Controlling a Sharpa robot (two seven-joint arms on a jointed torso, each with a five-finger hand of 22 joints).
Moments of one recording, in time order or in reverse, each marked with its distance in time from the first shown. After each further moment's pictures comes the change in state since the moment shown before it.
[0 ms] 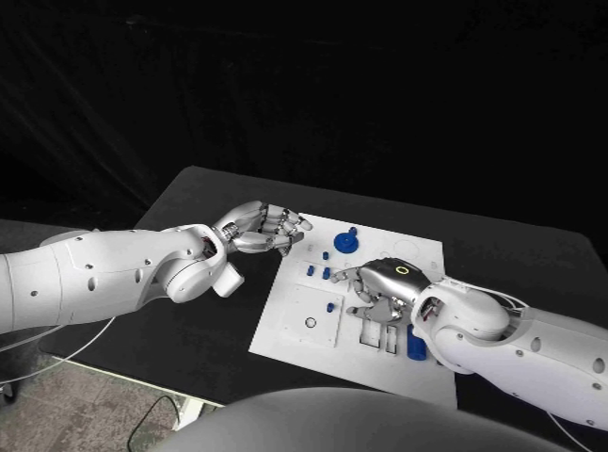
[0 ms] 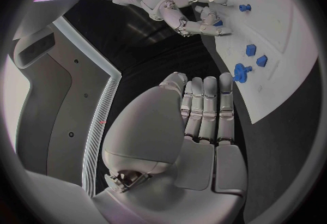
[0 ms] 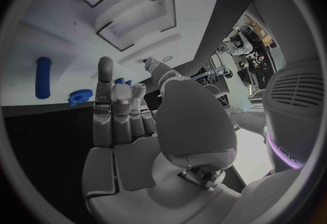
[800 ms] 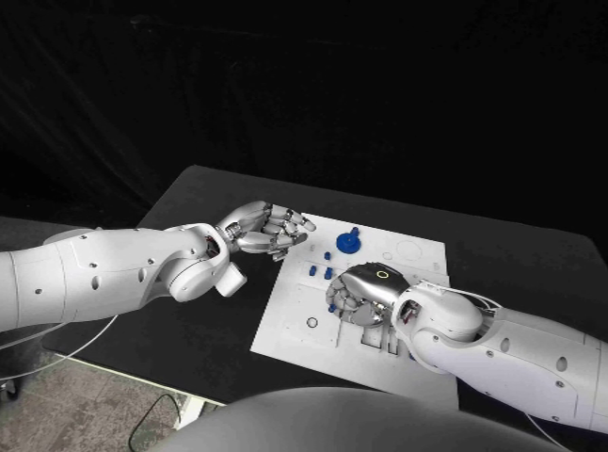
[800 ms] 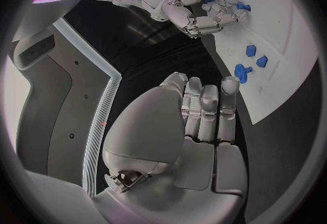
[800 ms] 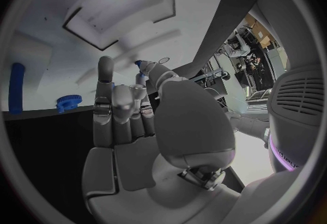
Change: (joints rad) left arm 0.000 0.001 0.000 0.004 -0.014 -0.002 -0.003; left_hand 0.013 0.004 -0.014 -0.003 0.011 0.004 -0.004 0.004 -0.009 0.090 -0.025 0.069 0.051 0.320 -0.027 0.224 0.247 -0.031 0.227 -0.025 0.253 0.102; right arm -0.027 0.109 -0.006 -0.076 -0.029 0.033 -0.007; right_hand 0.026 0.037 0.034 -0.044 0.210 0.294 0.059 0.157 0.167 0.020 0.003 -0.005 0.003 0.021 -0.004 0.011 0.031 0.000 0.008 -0.009 0.027 0.012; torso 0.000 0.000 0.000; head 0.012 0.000
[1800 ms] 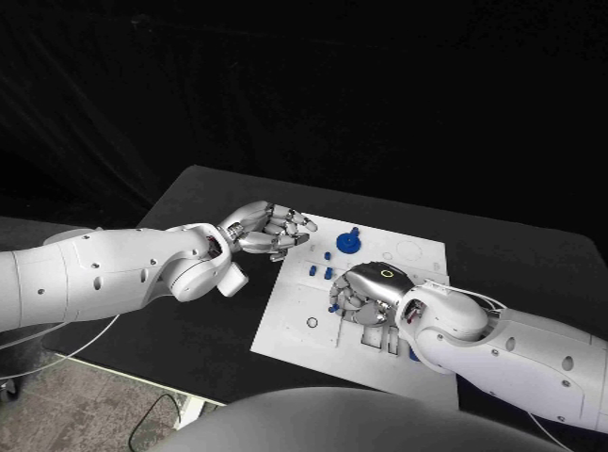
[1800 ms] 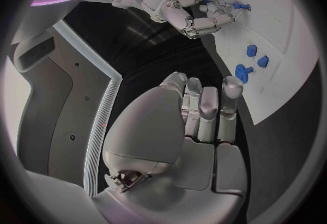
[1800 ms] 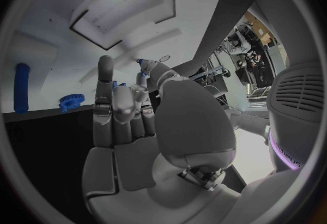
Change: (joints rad) left arm 0.000 0.006 0.000 0.000 -0.014 -0.009 0.002; left_hand 0.000 0.000 -0.008 0.003 0.000 0.000 0.000 0.000 -0.003 0.050 -0.007 0.040 0.028 0.078 -0.007 0.047 0.058 -0.015 0.079 -0.005 0.068 0.015; right arm 0.002 -0.015 0.000 0.005 0.027 -0.015 0.011; right_hand -0.005 0.005 -0.016 0.007 0.026 0.047 -0.017 0.029 0.004 0.055 -0.012 0.037 0.033 0.024 -0.009 0.020 0.023 0.000 0.013 -0.005 0.004 -0.020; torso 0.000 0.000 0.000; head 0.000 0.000
